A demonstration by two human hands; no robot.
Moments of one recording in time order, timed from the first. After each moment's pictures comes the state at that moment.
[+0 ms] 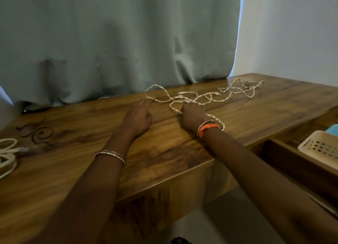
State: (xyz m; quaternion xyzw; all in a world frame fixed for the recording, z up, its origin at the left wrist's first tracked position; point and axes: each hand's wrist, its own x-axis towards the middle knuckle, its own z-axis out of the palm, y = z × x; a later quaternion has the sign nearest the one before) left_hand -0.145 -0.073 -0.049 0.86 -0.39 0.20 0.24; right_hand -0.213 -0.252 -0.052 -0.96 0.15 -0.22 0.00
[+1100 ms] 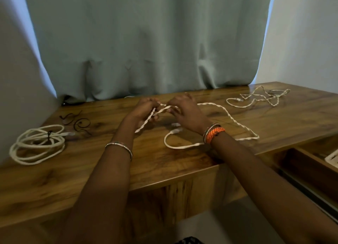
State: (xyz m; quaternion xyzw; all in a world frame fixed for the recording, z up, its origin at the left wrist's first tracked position) left_hand -0.158 -0.024 -0.009 0.71 -0.17 -0.09 0.68; right_hand -0.223 -0.170 -0.025 -0.92 -0.14 -0.34 0.12
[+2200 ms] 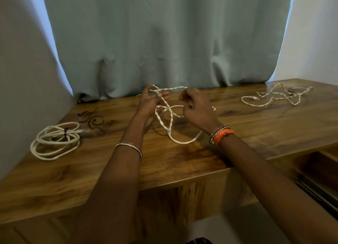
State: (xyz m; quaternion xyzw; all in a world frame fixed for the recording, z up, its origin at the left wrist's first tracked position) left_hand -0.132 -0.018 -0.020 0.57 -0.17 -0.02 0.80; right_hand -0.222 -0.155 -0.023 -0.86 -0.12 -0.40 0.30
